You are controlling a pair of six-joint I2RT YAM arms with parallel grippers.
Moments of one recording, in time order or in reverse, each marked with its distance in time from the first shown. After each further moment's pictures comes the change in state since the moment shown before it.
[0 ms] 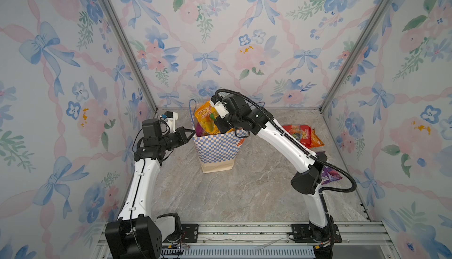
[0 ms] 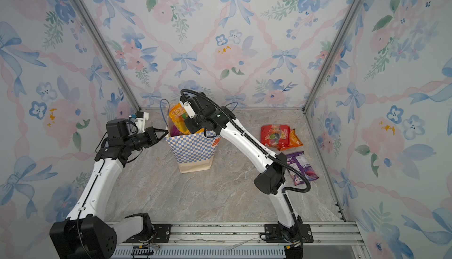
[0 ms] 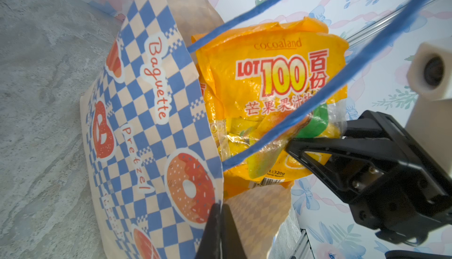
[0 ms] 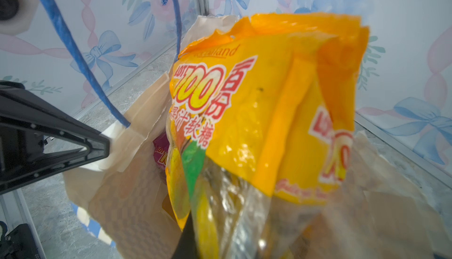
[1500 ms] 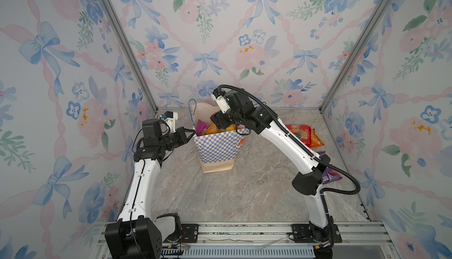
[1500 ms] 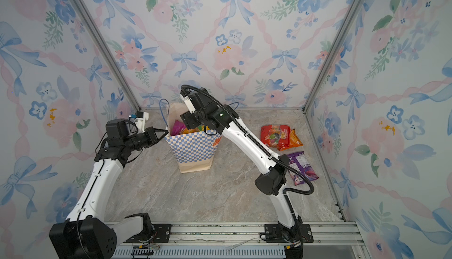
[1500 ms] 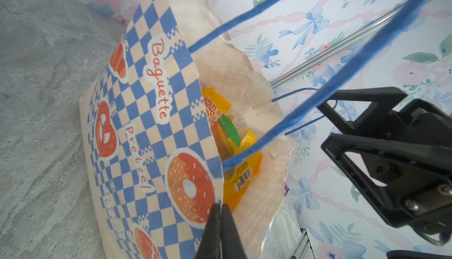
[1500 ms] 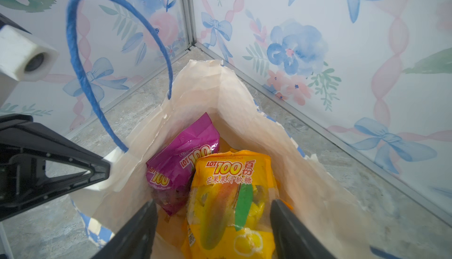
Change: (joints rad) left arm -0.003 -0.008 0.000 0.000 0.000 0.000; right arm 0.005 -0.032 0.050 0.010 0.098 -0.012
